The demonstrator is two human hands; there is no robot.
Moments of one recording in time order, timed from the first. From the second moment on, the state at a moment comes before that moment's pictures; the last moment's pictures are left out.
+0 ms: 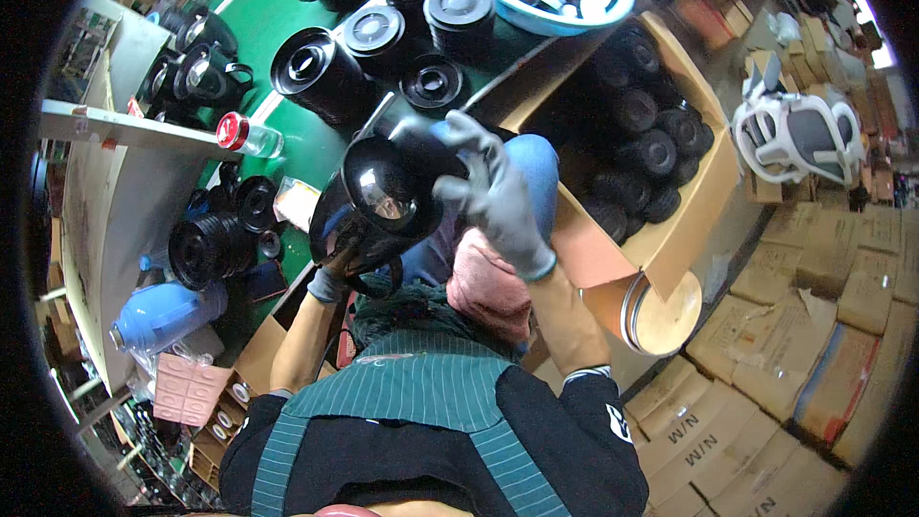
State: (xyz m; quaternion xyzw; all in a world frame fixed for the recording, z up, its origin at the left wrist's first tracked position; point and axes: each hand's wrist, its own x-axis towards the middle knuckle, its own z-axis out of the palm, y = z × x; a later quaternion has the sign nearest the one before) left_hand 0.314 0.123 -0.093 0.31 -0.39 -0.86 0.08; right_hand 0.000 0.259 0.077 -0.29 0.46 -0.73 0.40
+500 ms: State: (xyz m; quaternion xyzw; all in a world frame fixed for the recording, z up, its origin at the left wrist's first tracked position) left_hand 0.265 0.123 -0.077 0.25 -0.49 -0.84 0.05; right_hand 0.019 0.329 0.071 -0.45 0.46 -0.72 0.26
